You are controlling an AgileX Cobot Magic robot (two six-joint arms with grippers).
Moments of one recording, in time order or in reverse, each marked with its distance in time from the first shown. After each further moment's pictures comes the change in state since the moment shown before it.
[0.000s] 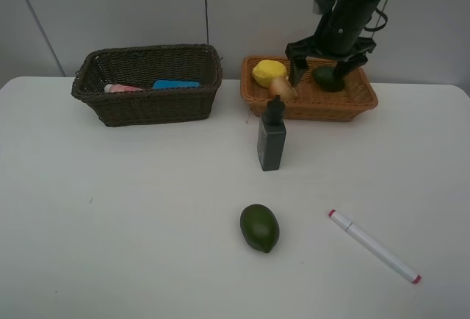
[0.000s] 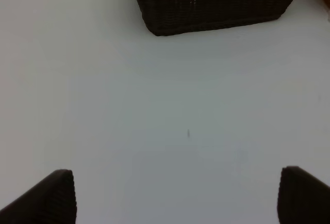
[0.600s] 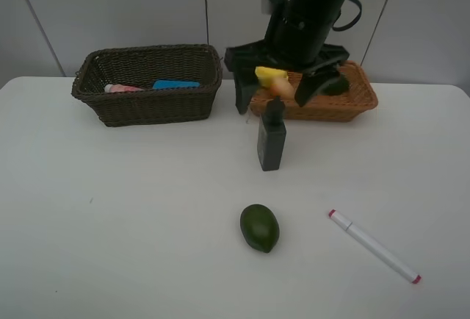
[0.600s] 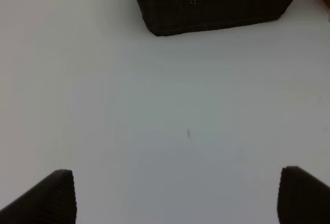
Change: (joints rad) left arm 0.000 0.000 0.000 0.000 0.000 0.000; right arm 0.331 -0.234 0.262 0.034 0.089 0.232
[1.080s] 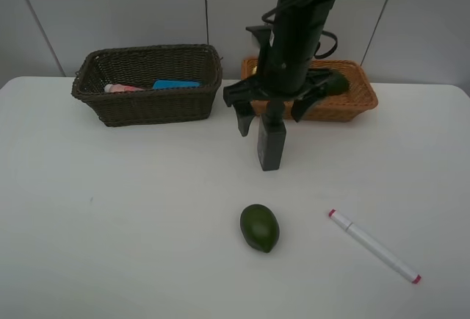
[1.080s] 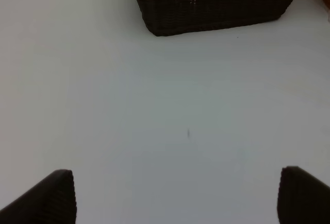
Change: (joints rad) left arm 0.000 0.000 0.000 0.000 0.000 0.000; right arm -0.004 0.120 0.016 -0.133 -0.128 0.027
